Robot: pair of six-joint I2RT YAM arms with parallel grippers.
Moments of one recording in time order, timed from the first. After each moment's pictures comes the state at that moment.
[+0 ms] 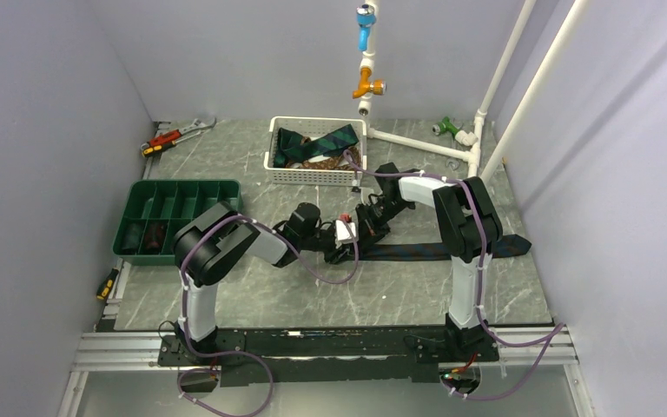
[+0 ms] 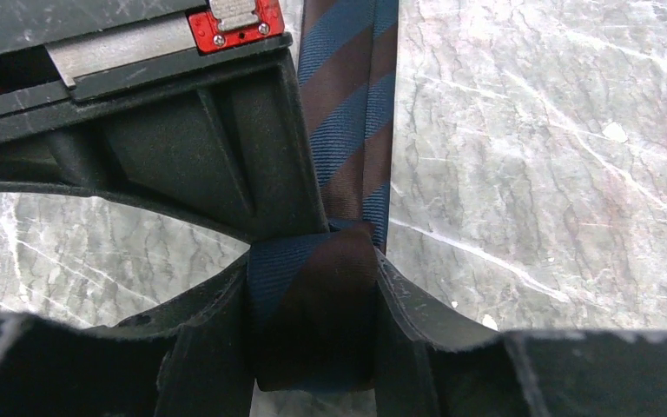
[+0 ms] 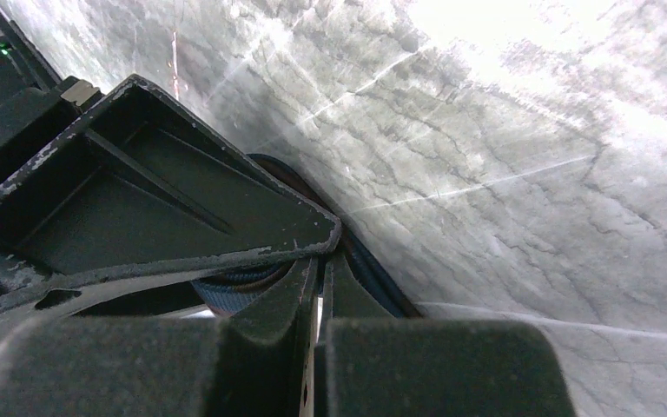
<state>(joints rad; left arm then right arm) -0.75 1.96 0.79 0.71 0.67 0.38 0.37 2.05 1.27 -0.73 -0.73 -0.03</state>
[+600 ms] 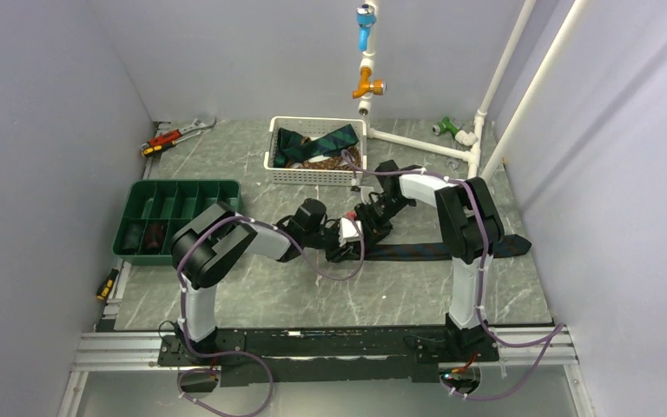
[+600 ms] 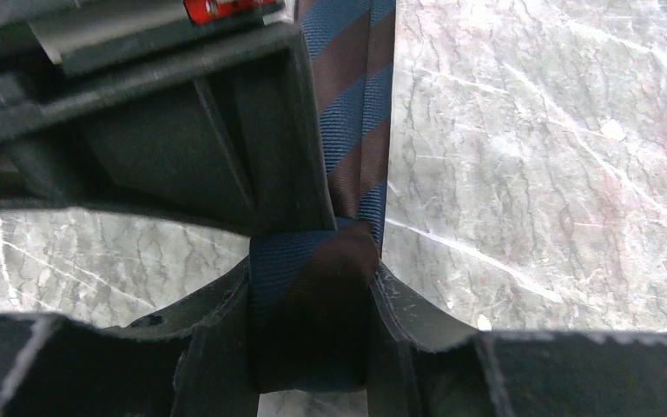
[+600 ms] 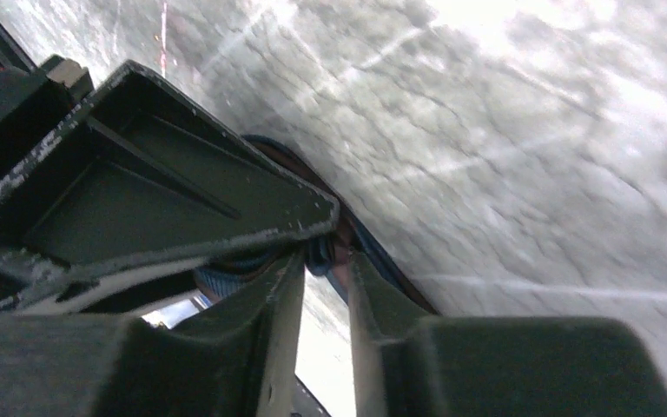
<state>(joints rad) -0.76 1.94 0.83 0.59 0.65 0.40 0.37 2.03 1.30 -0.79 -0.69 -0.10</state>
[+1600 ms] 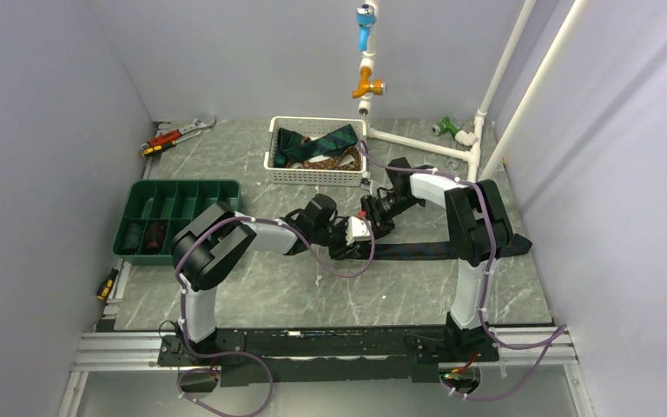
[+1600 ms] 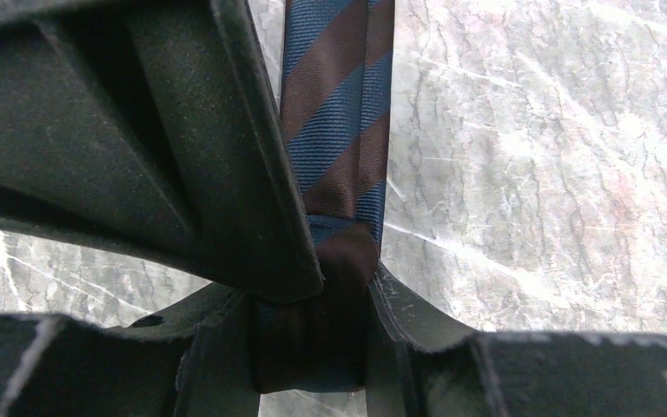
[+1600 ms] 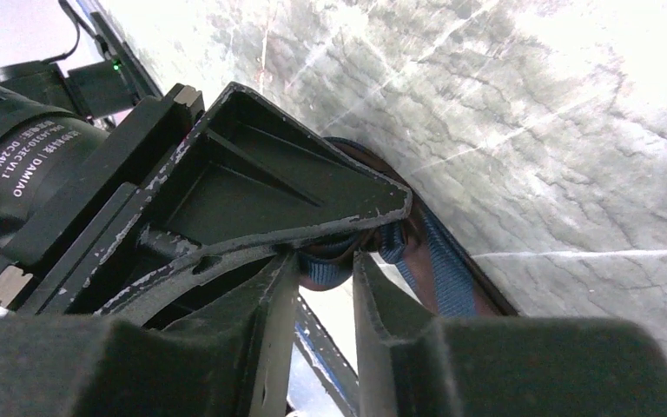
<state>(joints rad) -0.80 1.93 0.96 0.31 0.59 0.48 0.31 1.98 1.26 -0.75 -0.86 0.01</state>
